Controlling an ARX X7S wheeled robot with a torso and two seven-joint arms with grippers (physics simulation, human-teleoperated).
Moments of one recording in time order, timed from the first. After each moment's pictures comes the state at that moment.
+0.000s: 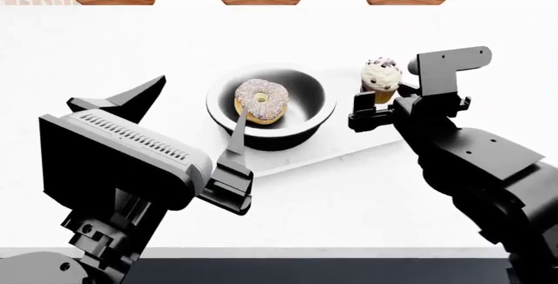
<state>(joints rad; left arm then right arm) -0.89 -0.85 0.63 0.93 -1.23 -0.64 -0.90 0.91 0.55 -0.45 -0.01 0.85 0.74 0.33</state>
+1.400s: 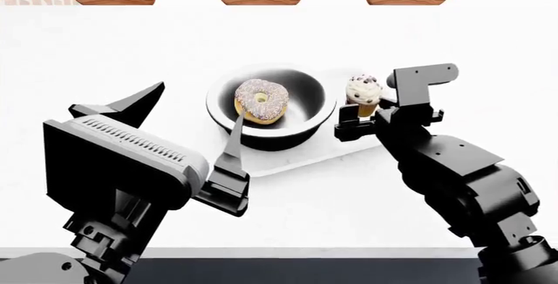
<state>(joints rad) -0.84 -0.87 0.64 0.92 -1.19 -0.60 -0.87 0.92 0.46 -0.51 0.19 0.79 0.65 0.25</state>
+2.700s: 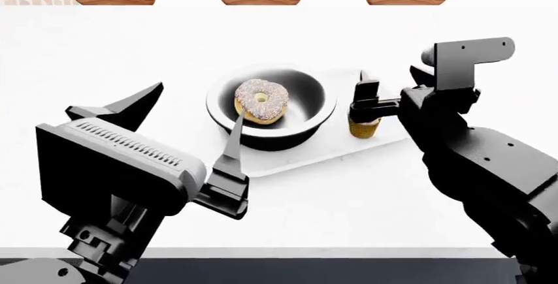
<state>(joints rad) -0.84 -0.88 0.65 0.93 -1.19 -0.58 -0.89 0.87 0.57 -0.39 -0.14 0.90 0.71 0.38</state>
